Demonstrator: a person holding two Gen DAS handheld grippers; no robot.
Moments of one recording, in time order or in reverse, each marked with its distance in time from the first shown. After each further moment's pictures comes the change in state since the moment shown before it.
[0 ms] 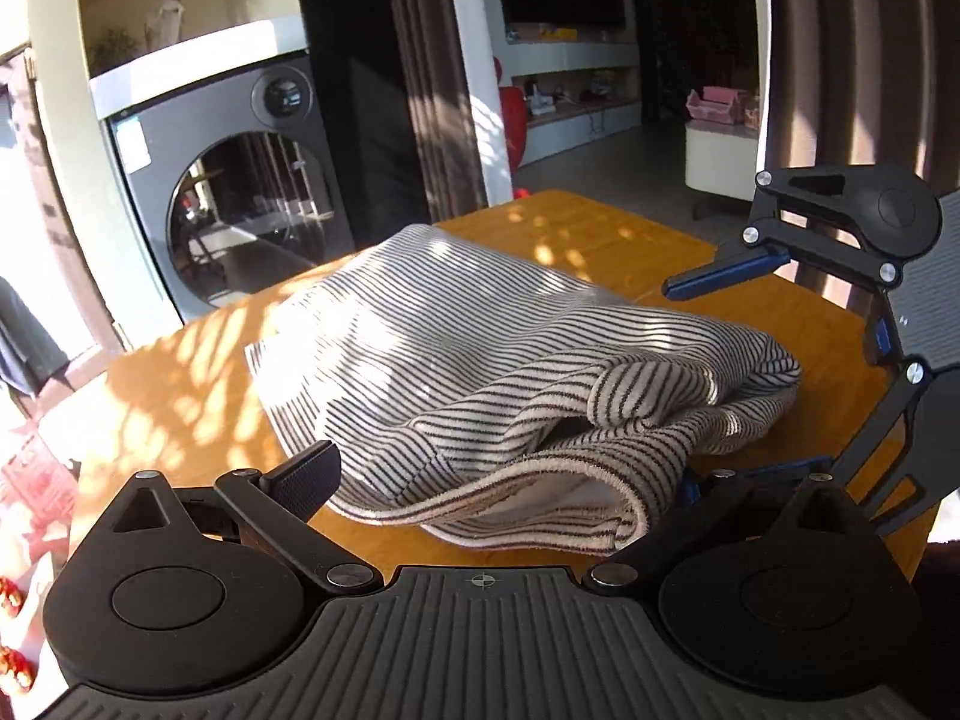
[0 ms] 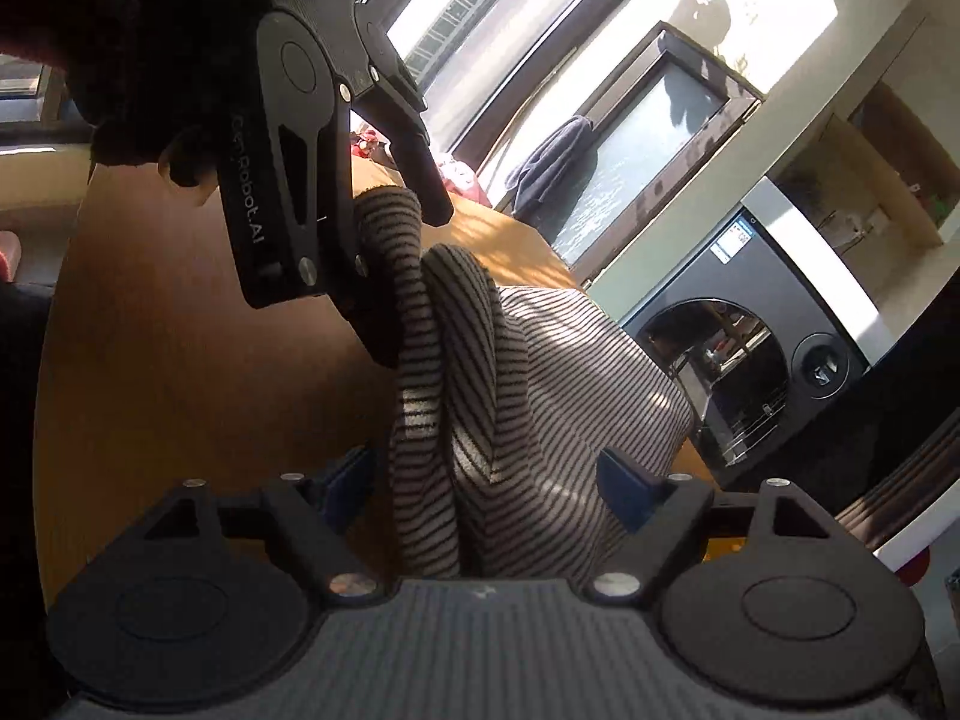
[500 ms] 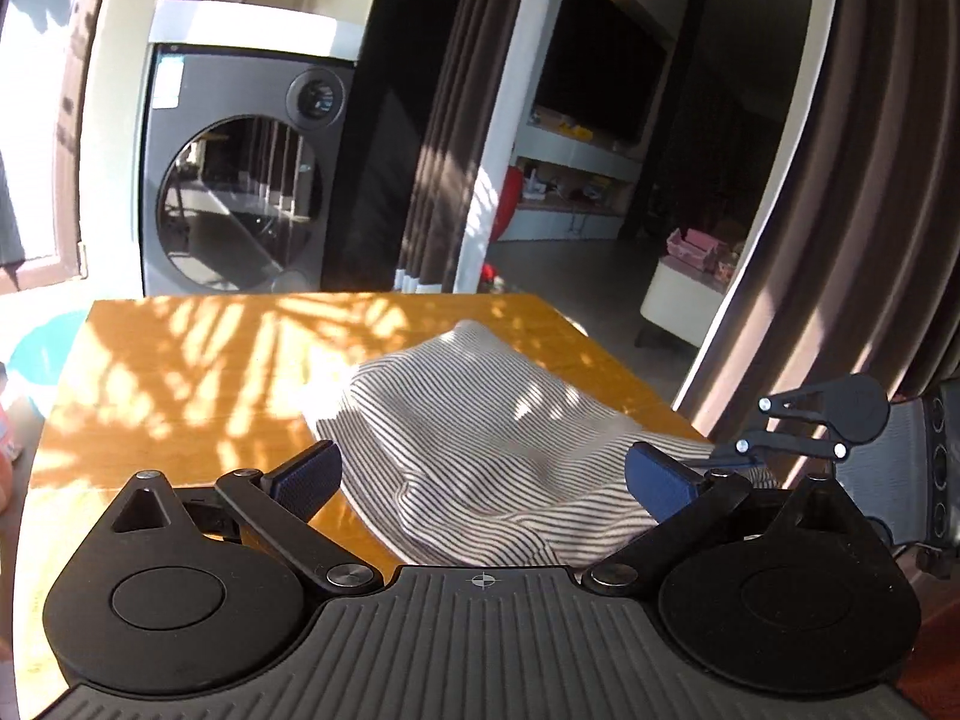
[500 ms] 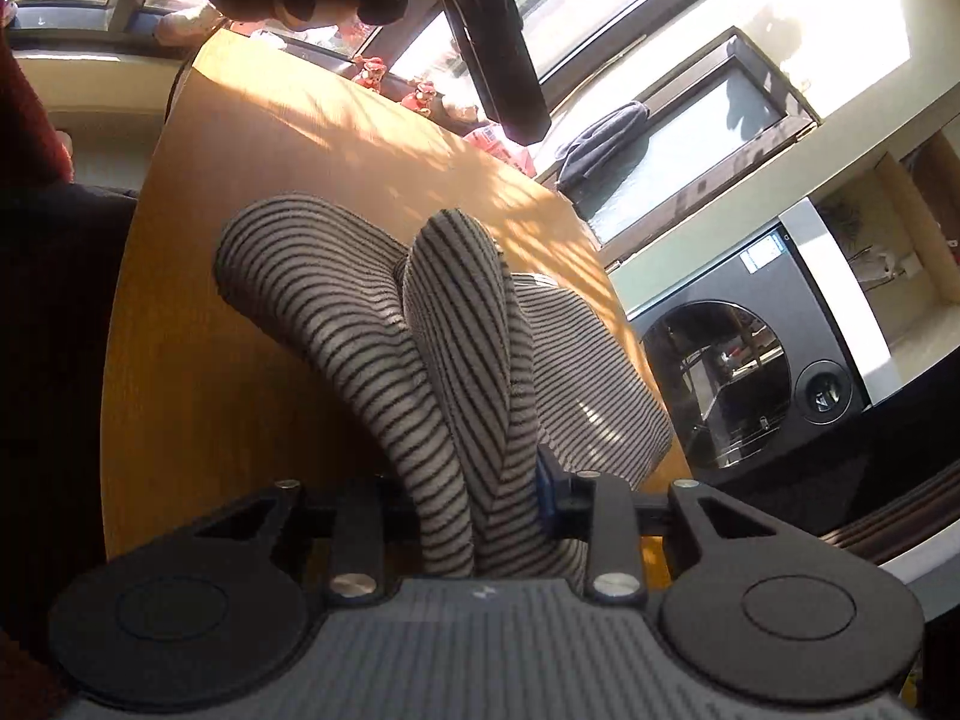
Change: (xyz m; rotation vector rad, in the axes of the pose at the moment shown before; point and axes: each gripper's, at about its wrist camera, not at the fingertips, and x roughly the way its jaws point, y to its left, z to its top) left arm -0.049 0.060 0.012 -0.334 -0.142 -0.197; right arm -0.040 0.000 0.010 -0.162 0.098 0.095
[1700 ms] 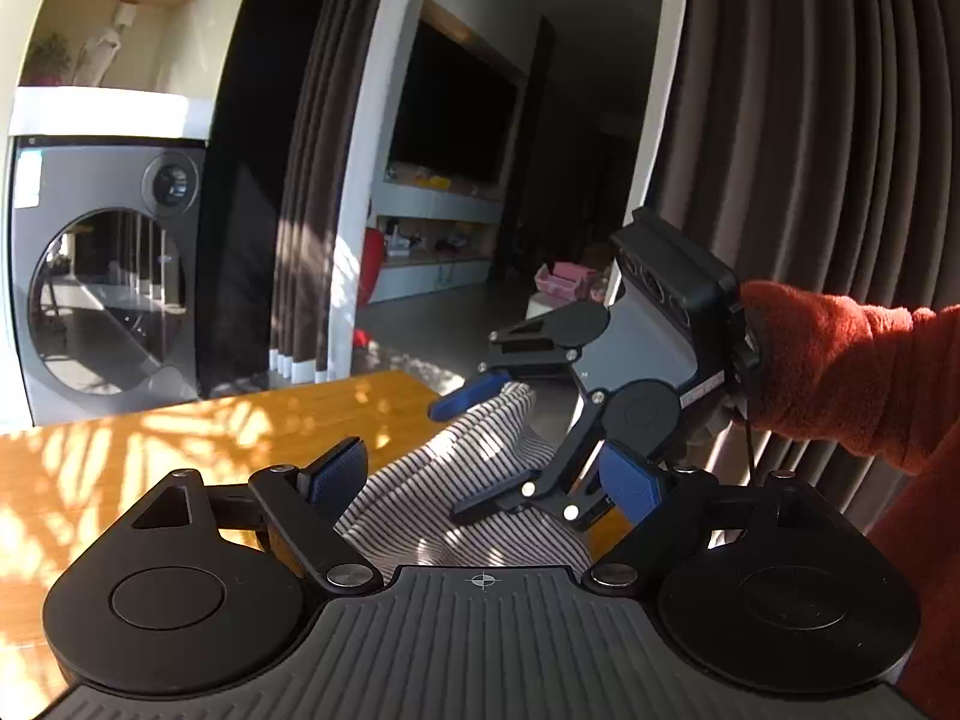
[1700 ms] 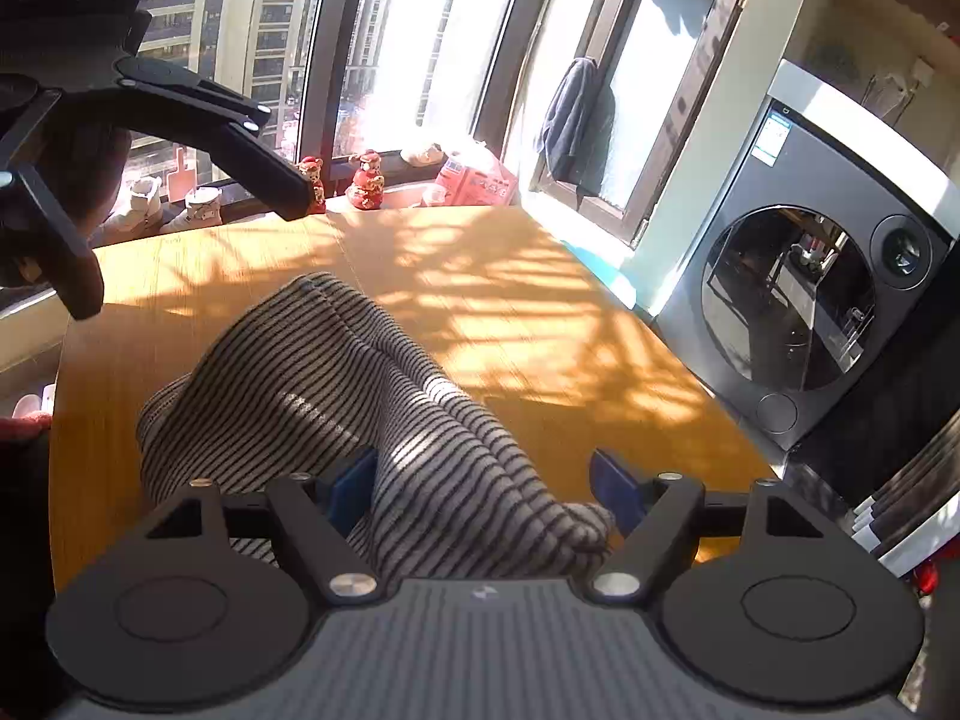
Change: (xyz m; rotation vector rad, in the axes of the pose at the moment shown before) left arm 0.032 -0.043 0.018 0.233 -0.053 -0.226; right arm 0.055 -0.157 -0.007 0.454 -0.074 0.212
